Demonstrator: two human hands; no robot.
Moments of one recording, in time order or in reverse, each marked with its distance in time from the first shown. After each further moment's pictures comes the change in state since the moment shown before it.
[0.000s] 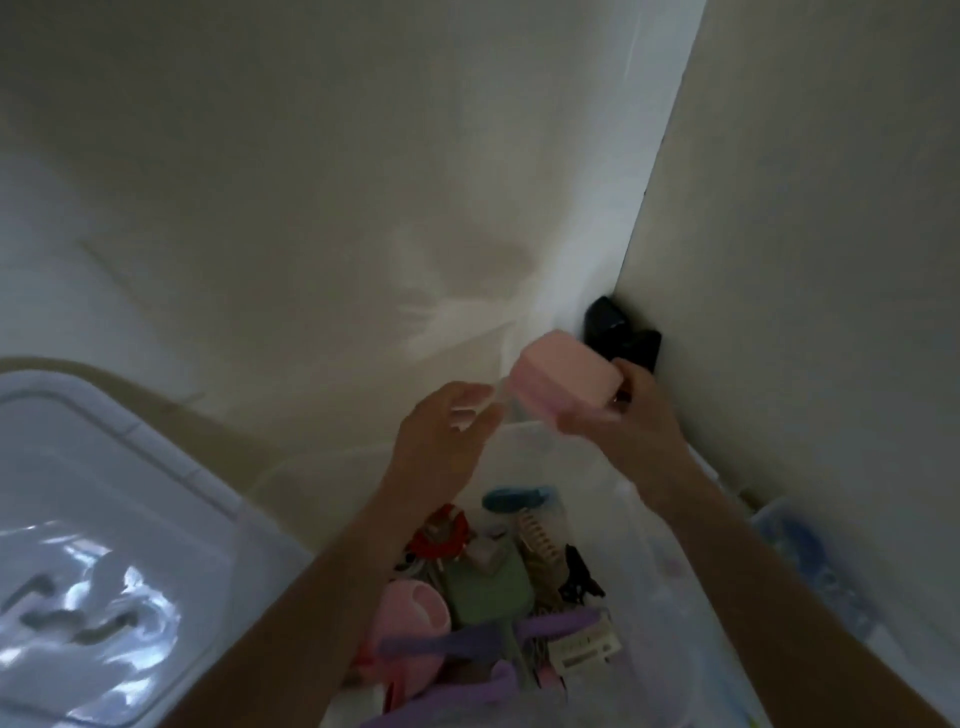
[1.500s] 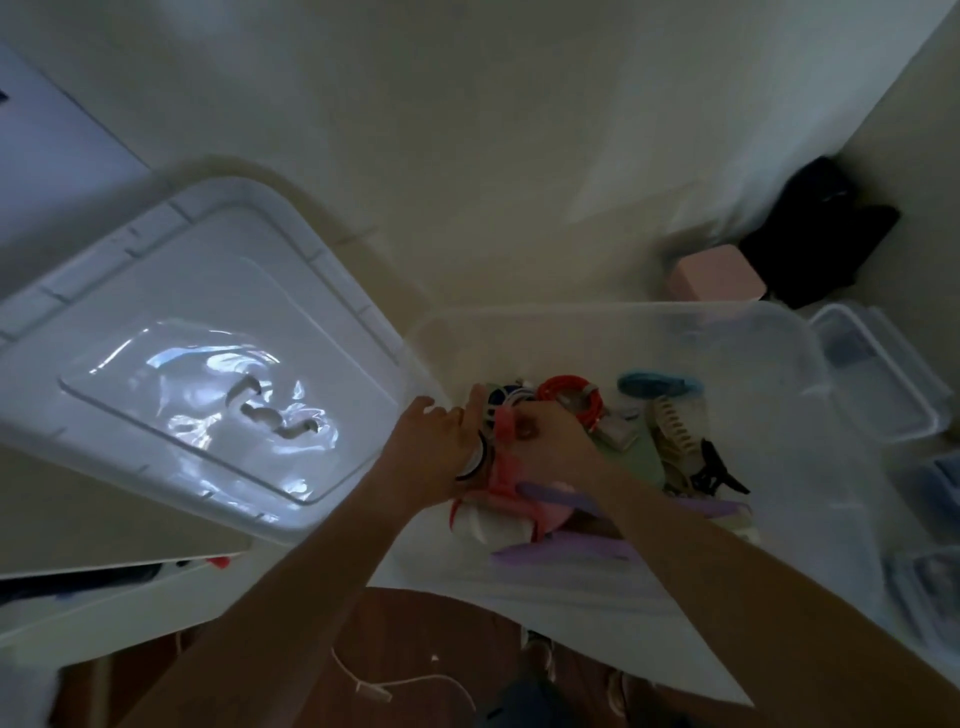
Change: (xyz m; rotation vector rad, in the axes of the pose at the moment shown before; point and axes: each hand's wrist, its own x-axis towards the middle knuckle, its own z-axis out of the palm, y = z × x) left_hand -0.105 -0.173 -0.123 1.398 -0.387 0.307; right_hand -0.078 0.098 0.228 -0.442 -0.670 -0.147
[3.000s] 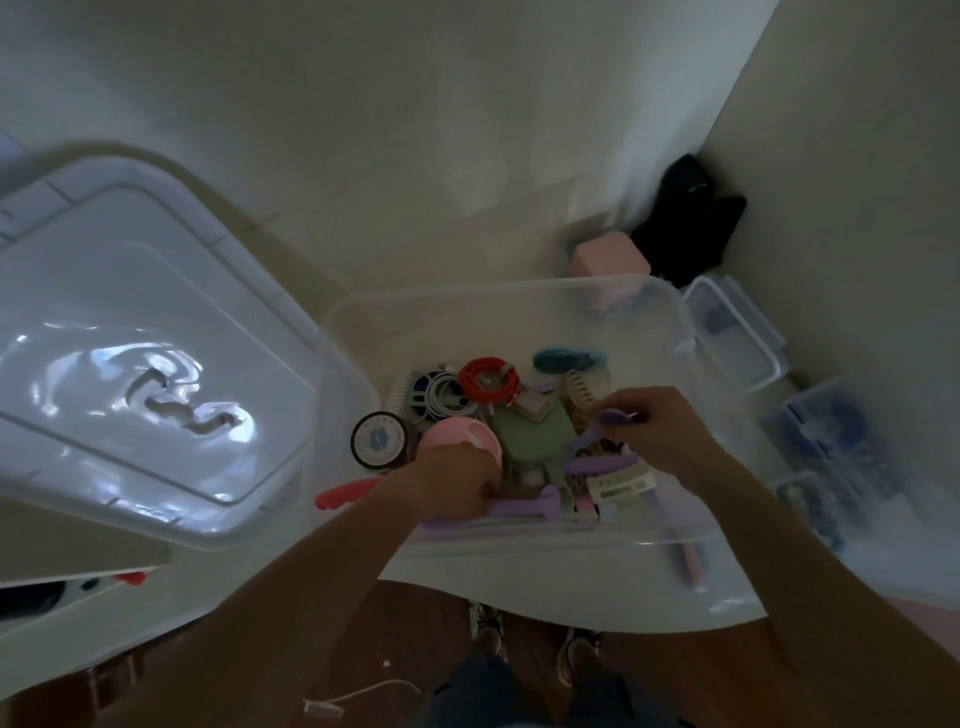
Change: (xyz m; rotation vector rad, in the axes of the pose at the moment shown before) left_hand 0.028 0.107 -0.027 -0.486 -0.494 0.176; right_hand -0.130 0.083 -0.131 0.163 0.291 0.208
